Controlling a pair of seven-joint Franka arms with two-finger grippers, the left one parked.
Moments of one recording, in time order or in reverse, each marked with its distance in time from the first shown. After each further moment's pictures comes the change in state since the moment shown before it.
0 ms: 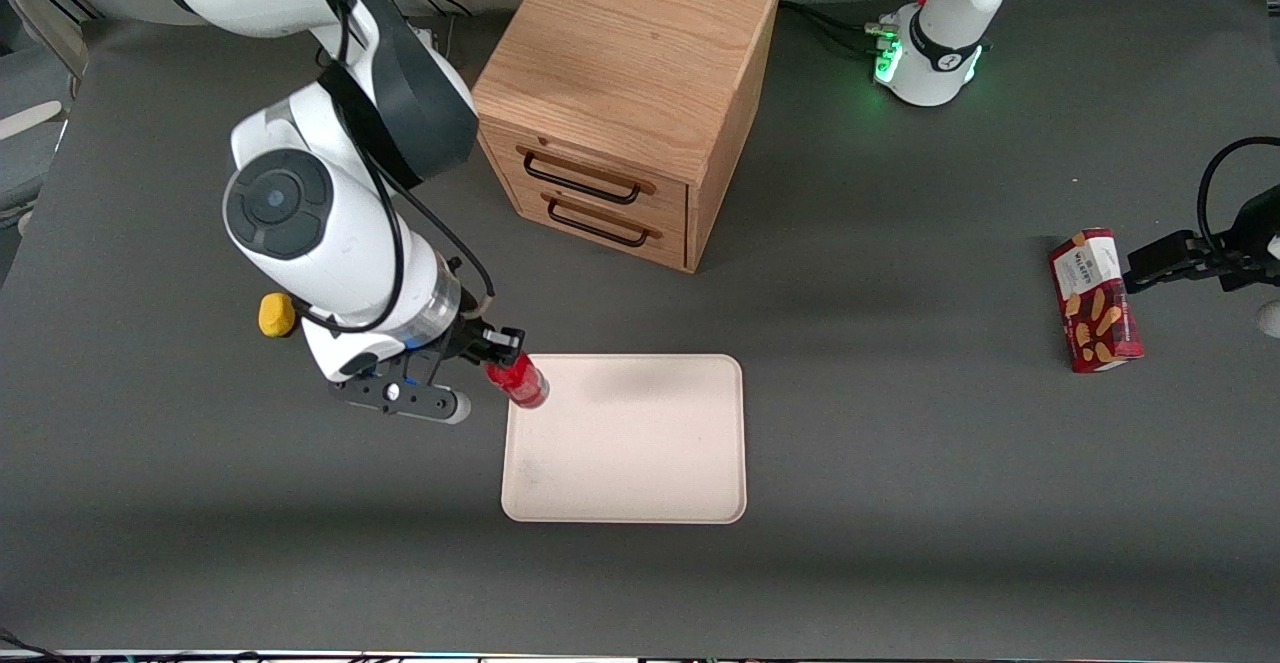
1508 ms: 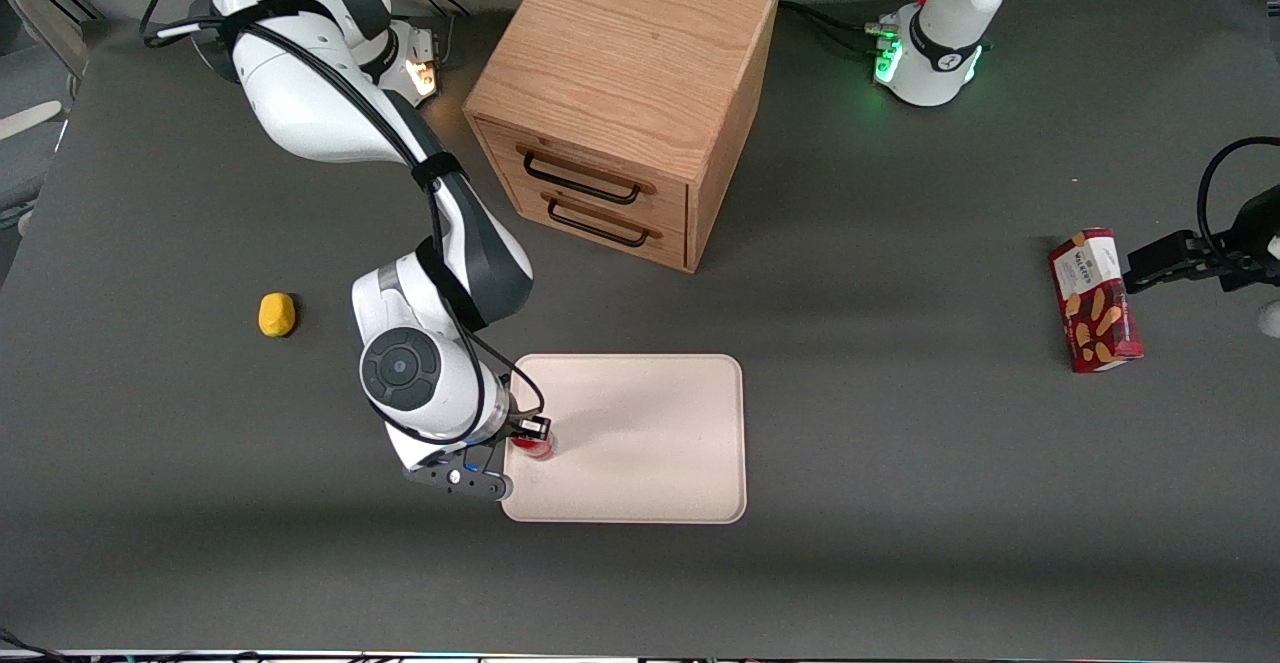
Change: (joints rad) arm -0.019 0.226 -0.019 -0.047 -0.015 0.226 -0.014
